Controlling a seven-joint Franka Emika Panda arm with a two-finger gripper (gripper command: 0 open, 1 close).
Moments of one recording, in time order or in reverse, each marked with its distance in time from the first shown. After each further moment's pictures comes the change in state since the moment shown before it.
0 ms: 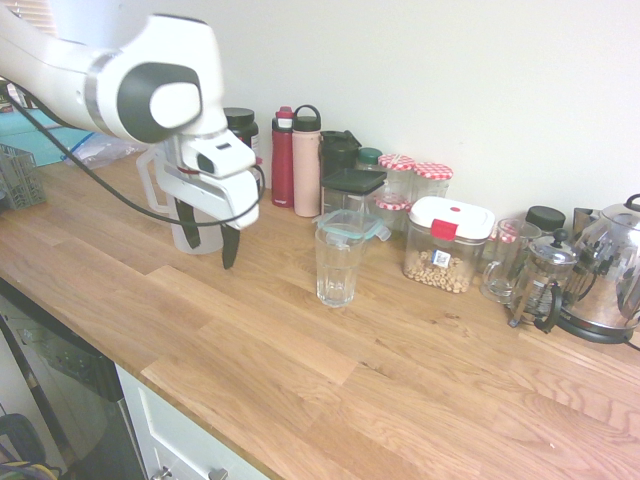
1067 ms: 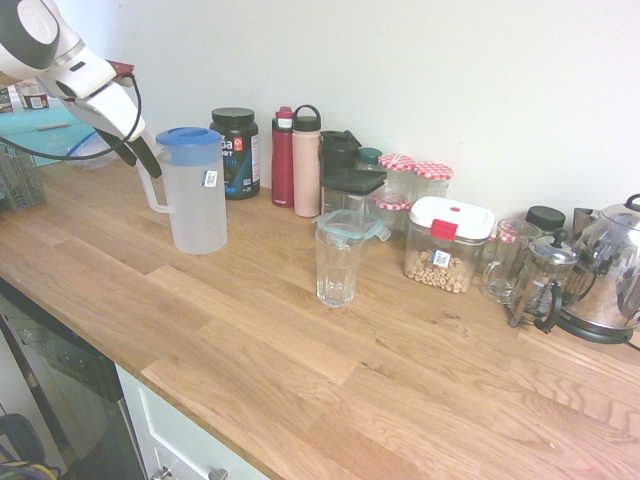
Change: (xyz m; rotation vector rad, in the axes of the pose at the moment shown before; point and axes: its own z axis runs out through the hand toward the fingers) arm -0.137 -0.118 -0.041 0.260 0.307 -0.004
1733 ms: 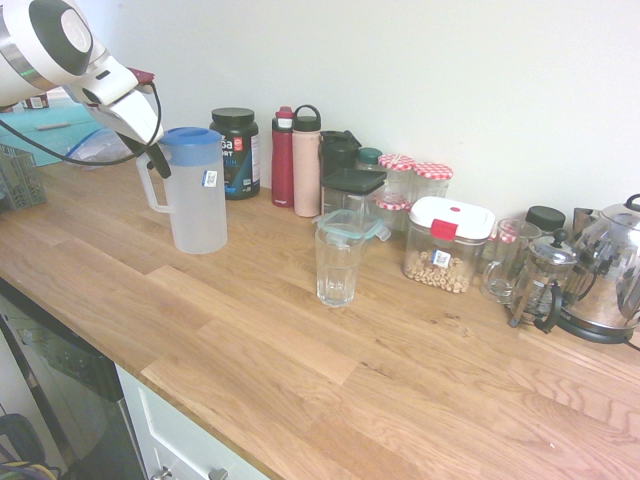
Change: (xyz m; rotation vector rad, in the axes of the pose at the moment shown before) arm 0.006 -0.010 0.016 -0.004 -0.028 0.025
